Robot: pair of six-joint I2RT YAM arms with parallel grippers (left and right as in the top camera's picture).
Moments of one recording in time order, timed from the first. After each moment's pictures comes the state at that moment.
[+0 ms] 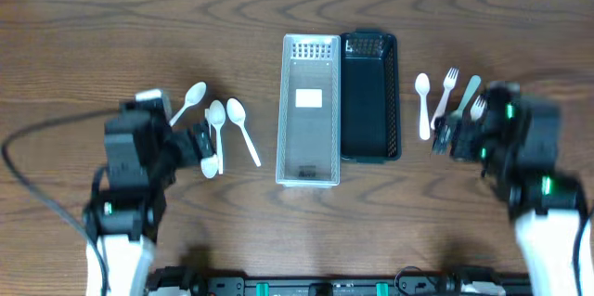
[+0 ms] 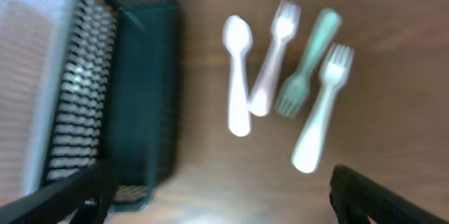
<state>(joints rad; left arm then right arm) 0.02 0.93 0.80 -0.63 0.06 -0.22 -0.04 1.05 0.94 -0.78 -0.07 0.16</state>
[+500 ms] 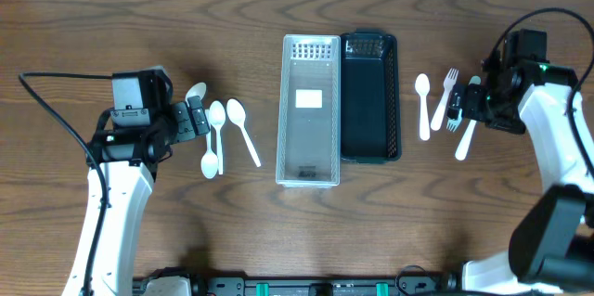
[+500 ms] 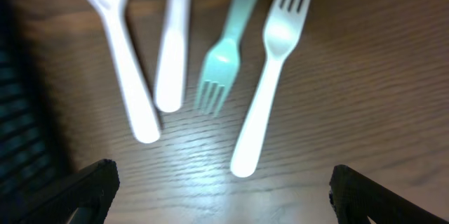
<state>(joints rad) 0.06 1.25 0.96 -0.71 0.00 -0.20 -0.19 1.69 1.27 -0.95 -0.04 0.09</state>
